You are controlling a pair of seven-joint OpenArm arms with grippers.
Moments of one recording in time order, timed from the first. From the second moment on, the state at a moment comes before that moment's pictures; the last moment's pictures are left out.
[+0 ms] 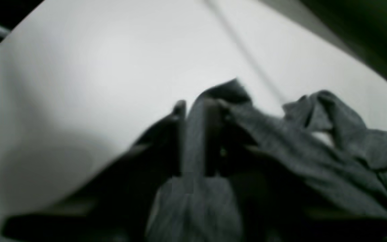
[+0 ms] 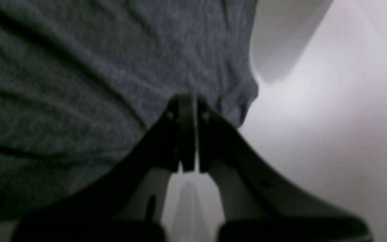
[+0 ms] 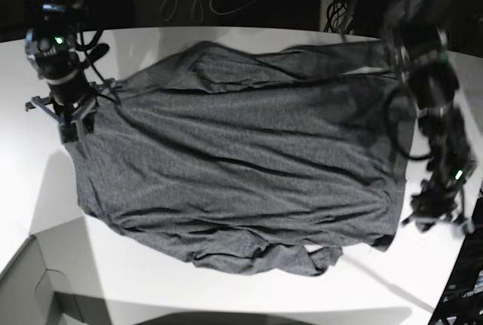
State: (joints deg) left arm -24.1 -14.7 -26.5 60.6 -18.5 -11.5 28.3; right arm -18.7 5.8 19.6 113.5 -1.8 25.7 -39.2
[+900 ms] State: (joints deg) left arm 37.3 0.3 -41.5 107.8 -37.0 -15.2 35.4; right arm -29.4 1.8 22.5 115.5 -1.5 34.3 -38.9
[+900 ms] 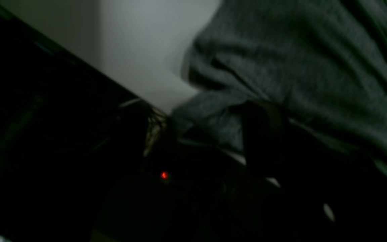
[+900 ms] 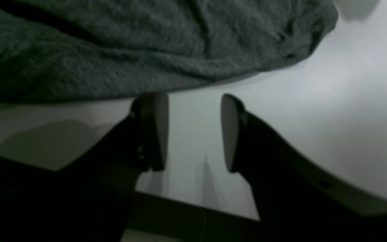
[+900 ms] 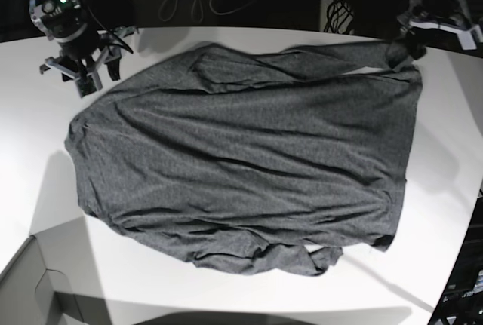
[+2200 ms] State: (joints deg) left arm 29.2 -3.0 -37.3 103.4 -27.9 -17.9 40.7; right arm -29.9 -7.7 16.2 115.5 -1.8 39.8 -38.9
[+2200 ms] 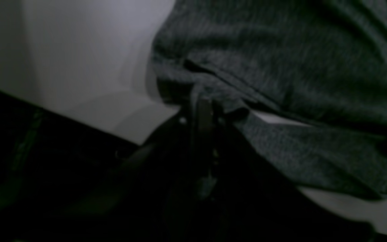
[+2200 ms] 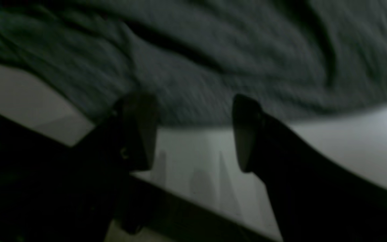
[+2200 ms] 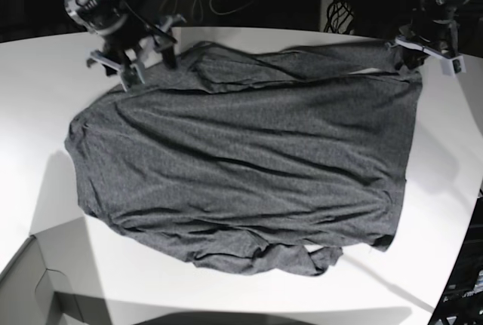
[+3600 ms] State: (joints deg) left arm 29.0 -3.6 -37.3 109.5 -27.9 -18.0 41.0; right arm -27.6 -7.4 12.7 113.7 -2.0 39.6 -39.2
